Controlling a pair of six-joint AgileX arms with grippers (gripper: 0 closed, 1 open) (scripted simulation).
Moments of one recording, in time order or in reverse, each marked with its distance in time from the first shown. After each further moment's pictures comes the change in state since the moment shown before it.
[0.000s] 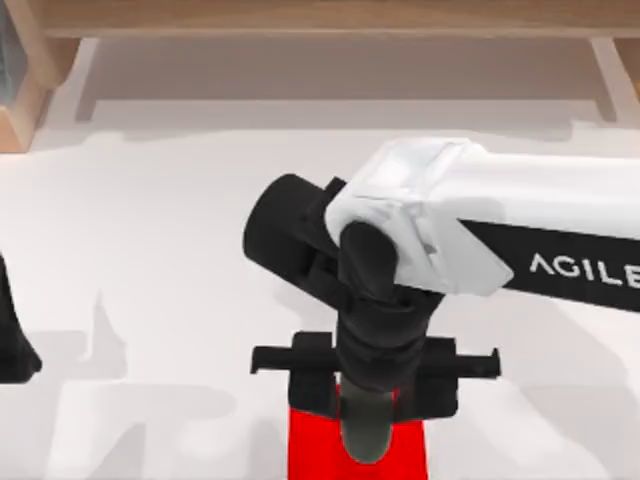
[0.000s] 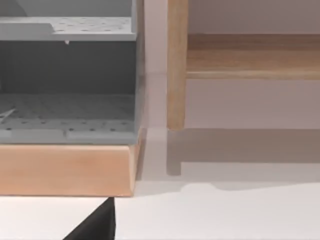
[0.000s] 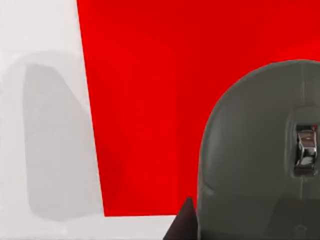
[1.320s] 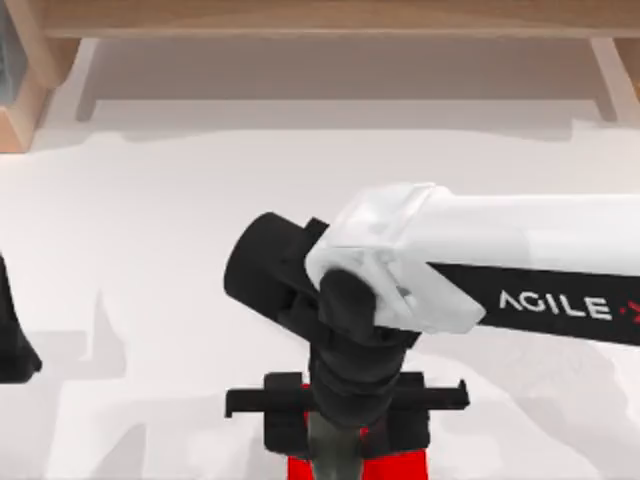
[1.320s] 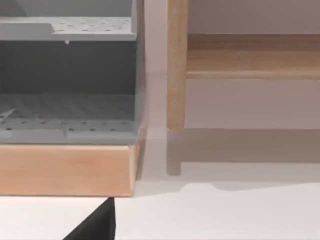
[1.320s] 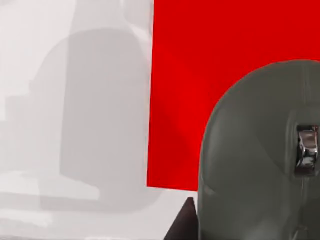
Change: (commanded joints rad) left arm 0.000 0.000 0.000 0.000 0.000 0.000; right arm 0.036 0.037 -0.055 0.108 -0.095 -0.048
